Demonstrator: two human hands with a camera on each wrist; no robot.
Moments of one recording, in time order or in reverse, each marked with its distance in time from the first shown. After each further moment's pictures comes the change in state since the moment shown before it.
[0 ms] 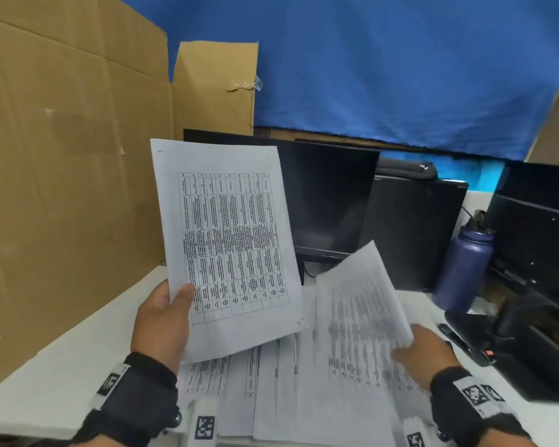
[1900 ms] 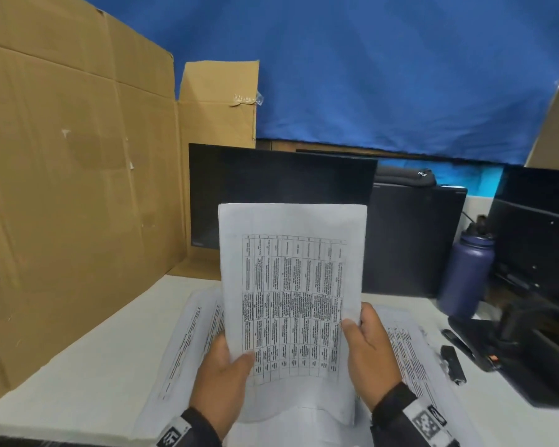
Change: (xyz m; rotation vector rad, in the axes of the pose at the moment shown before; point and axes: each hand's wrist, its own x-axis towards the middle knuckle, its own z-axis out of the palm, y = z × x) left_hand -0.070 -0.041 0.028 0.219 -0.247 -0.029; right_hand -0.080 -0.084 0.030 0.780 0.025 -0.460
